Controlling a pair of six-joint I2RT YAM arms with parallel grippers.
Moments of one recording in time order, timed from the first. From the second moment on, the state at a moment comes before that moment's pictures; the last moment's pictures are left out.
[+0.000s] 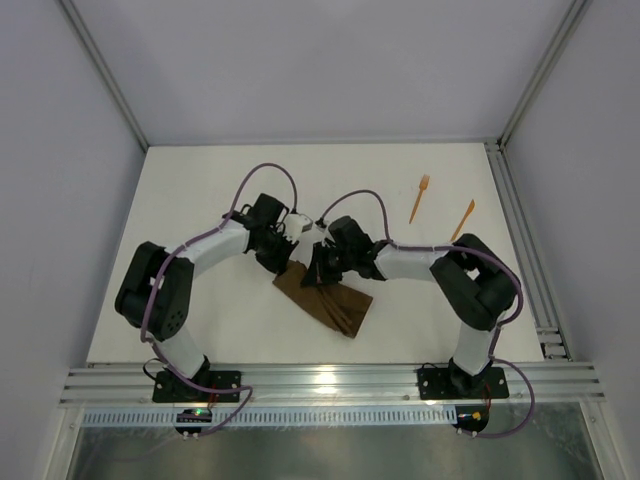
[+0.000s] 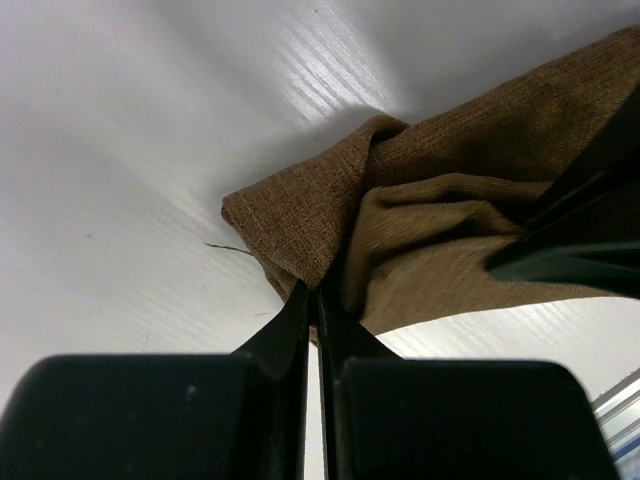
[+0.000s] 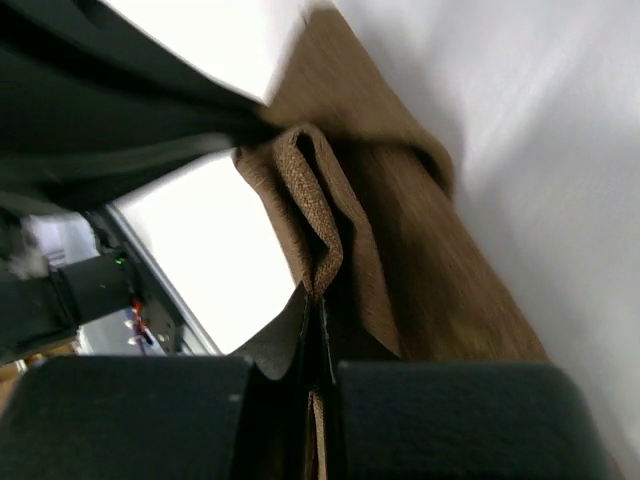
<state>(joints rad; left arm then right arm) -0.48 1.70 1.08 -0.58 0.26 0.24 0.76 1.80 0.91 0.13 -0.41 0.73</state>
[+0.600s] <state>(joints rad) -0.40 1.73 1.11 -0.58 0.40 0.19 0.68 2.00 1.15 -0.08 -0.61 0.58</state>
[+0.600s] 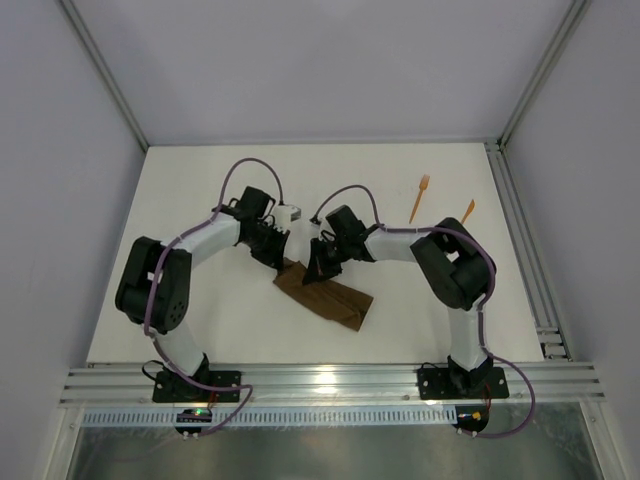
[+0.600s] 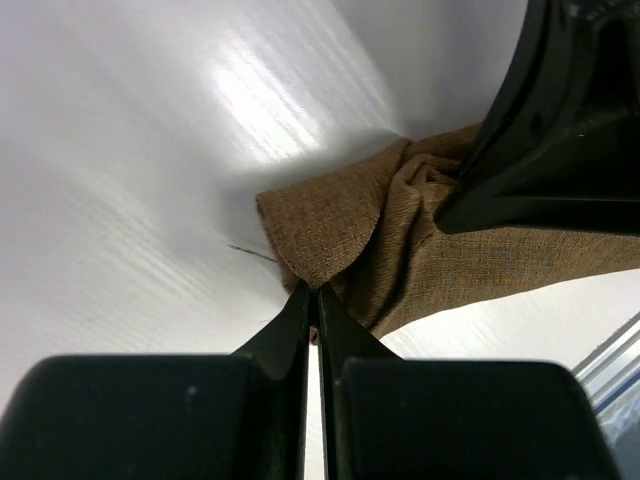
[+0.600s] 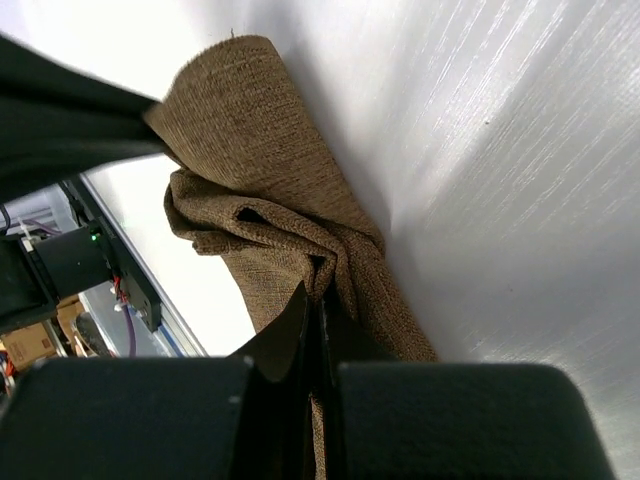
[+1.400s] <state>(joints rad) -0.35 1.76 1.13 -0.59 0.55 0.16 0.68 2.02 1.23 -0.15 -0.52 0.55</state>
